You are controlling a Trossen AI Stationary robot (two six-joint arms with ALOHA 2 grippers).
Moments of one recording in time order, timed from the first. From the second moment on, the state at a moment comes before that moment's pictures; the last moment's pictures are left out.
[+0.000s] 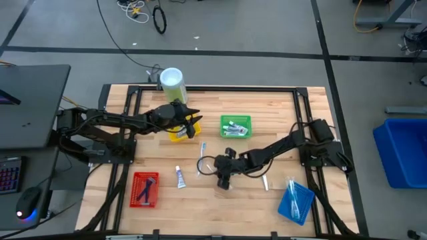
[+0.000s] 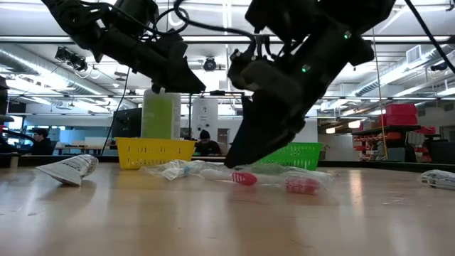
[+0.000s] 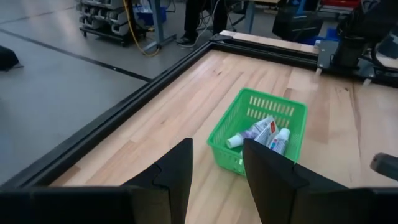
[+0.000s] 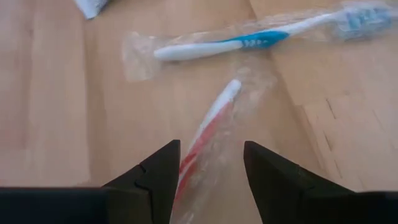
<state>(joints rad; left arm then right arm) 0.23 1.30 0.57 0.45 -0.25 -0.09 0.27 1.96 1.08 -0.02 0.21 0.46</state>
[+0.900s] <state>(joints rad) 0.23 1.30 0.57 0.46 -0.25 -0.07 0.29 1.86 1.08 -0.20 0.18 0.35</state>
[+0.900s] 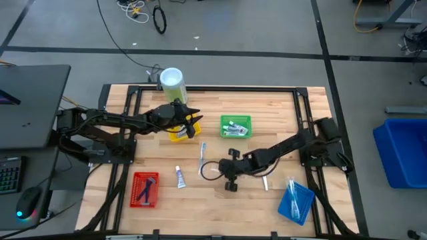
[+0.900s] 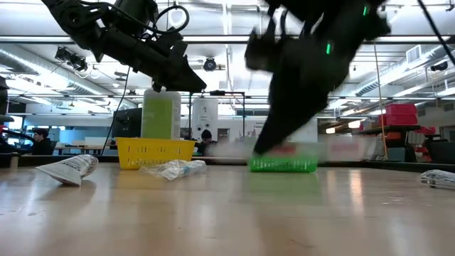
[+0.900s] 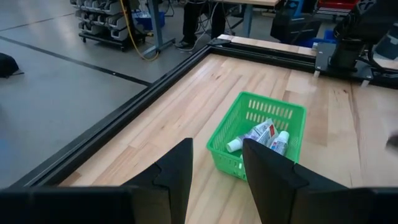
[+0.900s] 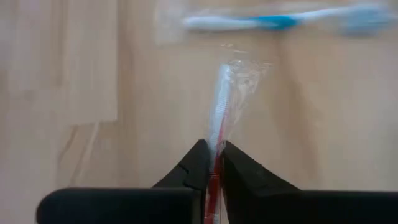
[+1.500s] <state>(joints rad) 0.23 1.30 0.57 0.45 -0.25 -0.07 0.64 1.36 1.09 -0.89 0.52 1.15</state>
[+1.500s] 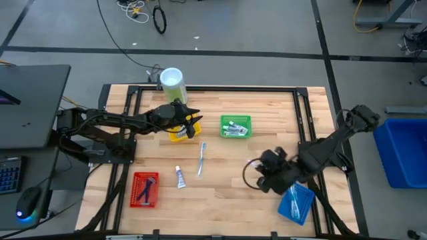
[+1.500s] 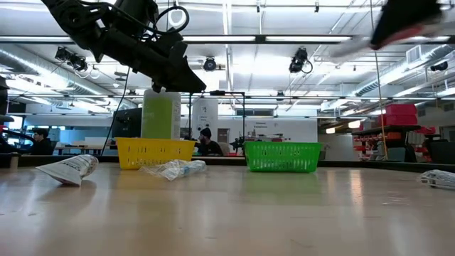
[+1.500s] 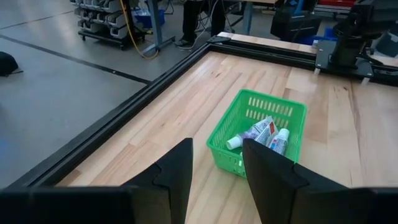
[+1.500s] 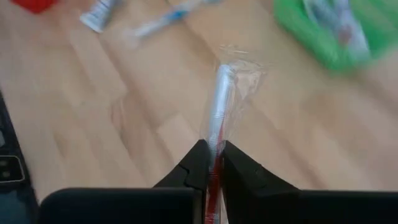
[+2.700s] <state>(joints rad) 0.23 1.30 0.57 0.43 -0.25 -0.13 1.11 1.65 1.09 -1.27 0.32 2.29</state>
